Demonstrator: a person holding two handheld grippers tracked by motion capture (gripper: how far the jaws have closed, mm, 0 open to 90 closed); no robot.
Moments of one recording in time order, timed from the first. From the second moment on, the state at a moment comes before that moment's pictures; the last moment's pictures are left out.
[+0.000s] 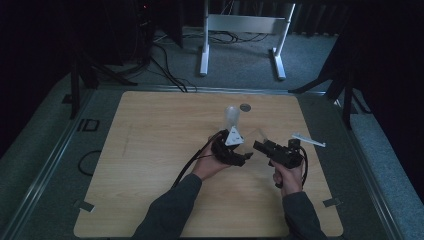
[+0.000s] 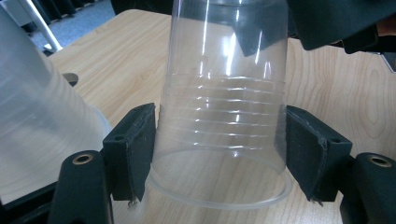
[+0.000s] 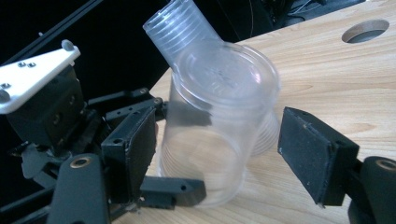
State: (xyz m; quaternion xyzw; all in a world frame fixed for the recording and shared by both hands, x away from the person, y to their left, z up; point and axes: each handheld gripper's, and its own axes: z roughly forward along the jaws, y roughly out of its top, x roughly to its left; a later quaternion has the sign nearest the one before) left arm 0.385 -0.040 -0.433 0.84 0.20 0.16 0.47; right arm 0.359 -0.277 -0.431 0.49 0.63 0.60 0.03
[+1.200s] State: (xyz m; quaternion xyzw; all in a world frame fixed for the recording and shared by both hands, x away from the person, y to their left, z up) left arm 0.386 -0.026 -0.427 0.85 0.18 0.15 0.47; right arm 0.359 -0.296 -0.418 0.45 0.73 0.50 0.09
